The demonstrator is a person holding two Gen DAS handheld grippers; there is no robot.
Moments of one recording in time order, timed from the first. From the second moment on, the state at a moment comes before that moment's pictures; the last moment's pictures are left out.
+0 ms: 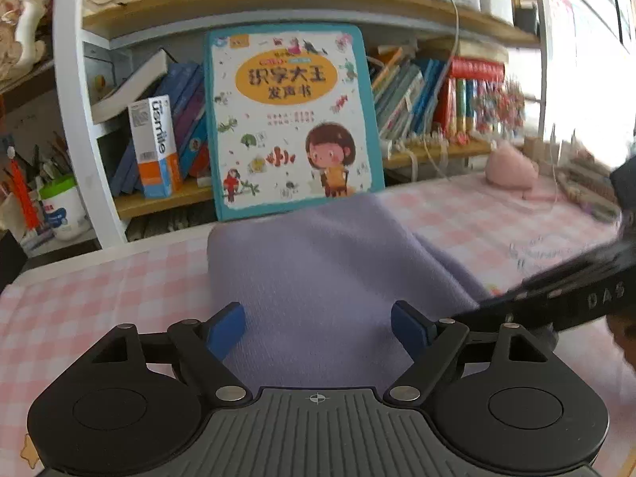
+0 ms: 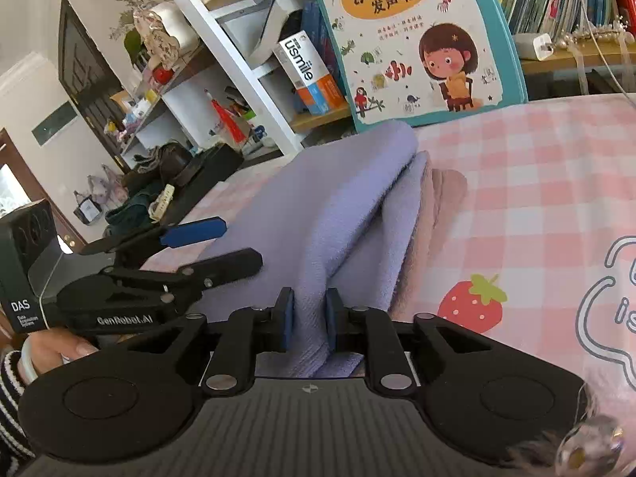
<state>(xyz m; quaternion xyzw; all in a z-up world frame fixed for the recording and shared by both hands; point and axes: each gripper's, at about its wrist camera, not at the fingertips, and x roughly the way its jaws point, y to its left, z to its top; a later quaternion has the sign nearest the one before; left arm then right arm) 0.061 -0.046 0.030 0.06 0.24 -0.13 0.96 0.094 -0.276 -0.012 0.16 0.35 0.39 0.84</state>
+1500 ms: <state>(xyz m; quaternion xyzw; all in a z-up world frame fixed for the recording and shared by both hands) 0.097 0.014 -0.002 -0.16 0.37 -0.16 0.90 0.108 -0.283 -0.019 0.23 0.40 0.32 0.83</state>
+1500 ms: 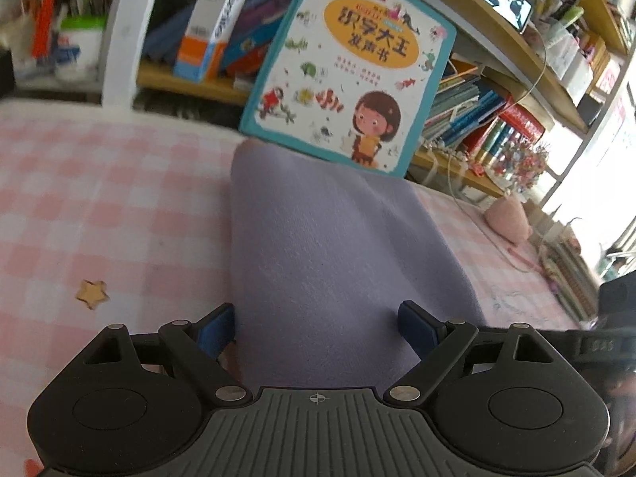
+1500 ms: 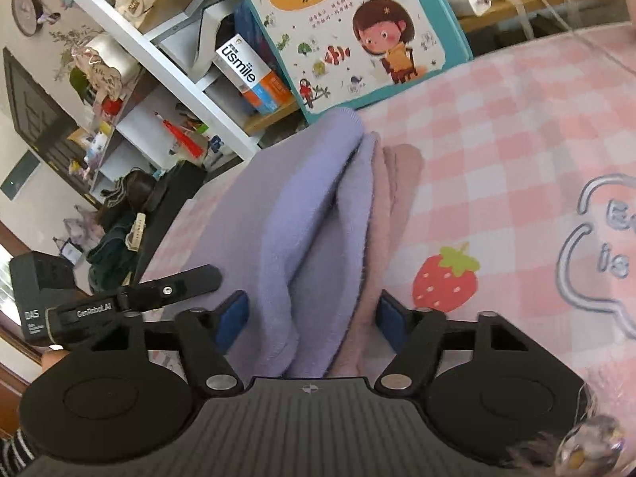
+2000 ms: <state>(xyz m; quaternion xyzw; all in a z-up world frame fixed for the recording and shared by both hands) 0.072 -0.003 0.011 -0.07 0.34 -0.17 0.92 0.070 -0.250 -0.004 0.12 0.37 0.29 0.87</state>
